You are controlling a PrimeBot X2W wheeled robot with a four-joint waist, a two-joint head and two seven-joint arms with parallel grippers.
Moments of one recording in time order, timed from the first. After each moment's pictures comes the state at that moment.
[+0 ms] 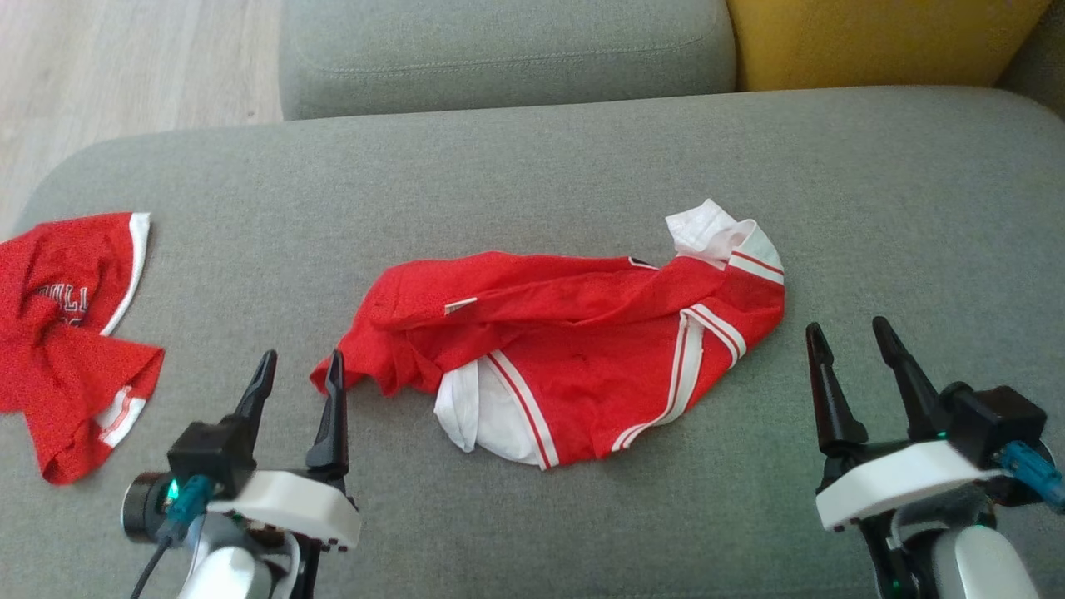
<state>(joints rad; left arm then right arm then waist) -0.04 0.23 -0.35 0.16 -0.34 0.18 -0.25 0.03 -0.05 0.02 0.01 0.17 0.13 0.02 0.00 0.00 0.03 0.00</state>
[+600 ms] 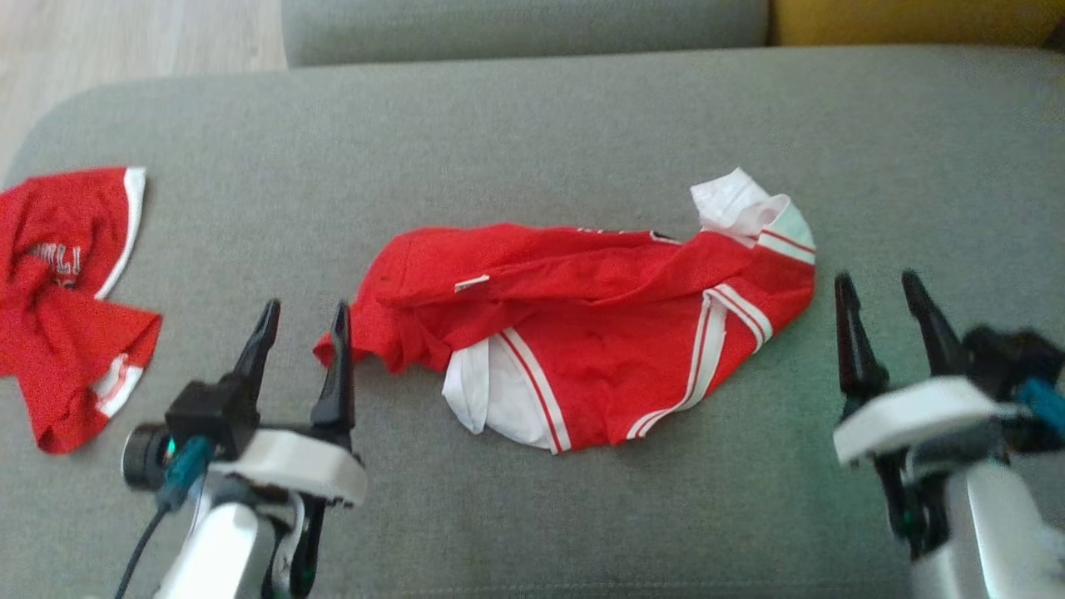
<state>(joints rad) -0.10 0.23 -0.35 0.14 -0.33 0.17 -0.25 -0.08 -0.05 -0.04 0.11 0.17 0.13 0.02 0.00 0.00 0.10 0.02</state>
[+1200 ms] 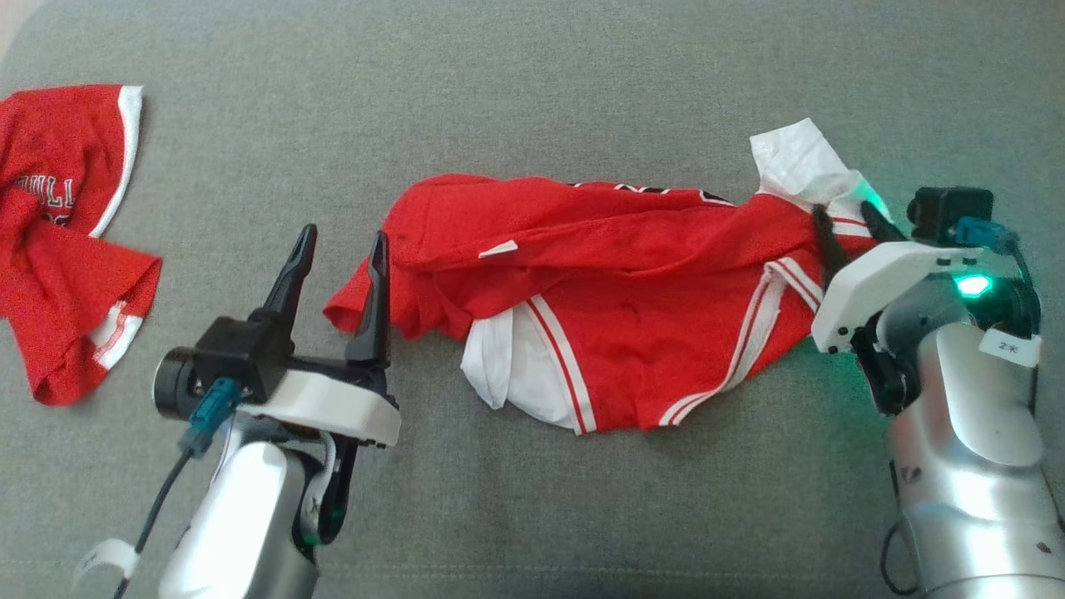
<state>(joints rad) -0.24 0.15 -0.35 0.16 -0.27 0.10 -0.25 -0.53 -0.05 -0.09 0.62 0.03 0.13 0.19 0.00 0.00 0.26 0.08</state>
